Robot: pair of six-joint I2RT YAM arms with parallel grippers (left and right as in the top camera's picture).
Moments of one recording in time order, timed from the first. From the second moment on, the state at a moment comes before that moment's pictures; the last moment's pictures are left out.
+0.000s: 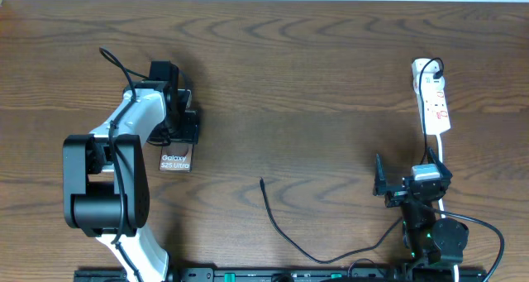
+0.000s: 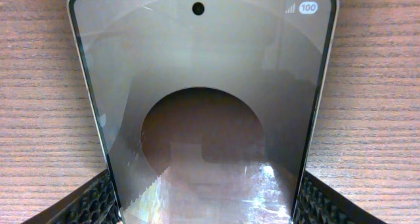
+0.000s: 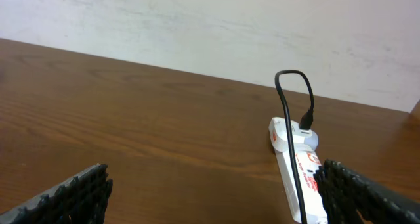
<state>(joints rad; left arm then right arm) -0.02 1.92 1.19 -0.78 0.01 0.04 -0.05 0.01 0.01 -0.06 -0.16 -0.14</state>
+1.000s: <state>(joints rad) -0.02 1.75 1.19 -0.78 0.03 0.03 -0.05 0.01 0.01 -0.06 -0.16 -0.14</state>
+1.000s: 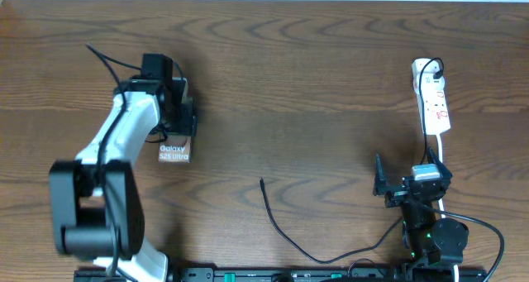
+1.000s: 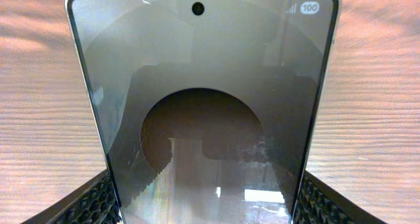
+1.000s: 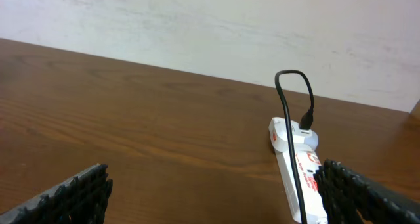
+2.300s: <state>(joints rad) 0.17 1.53 1.19 -0.81 0.79 -0.66 -0.05 0.01 0.01 -0.06 -0.16 -0.14</state>
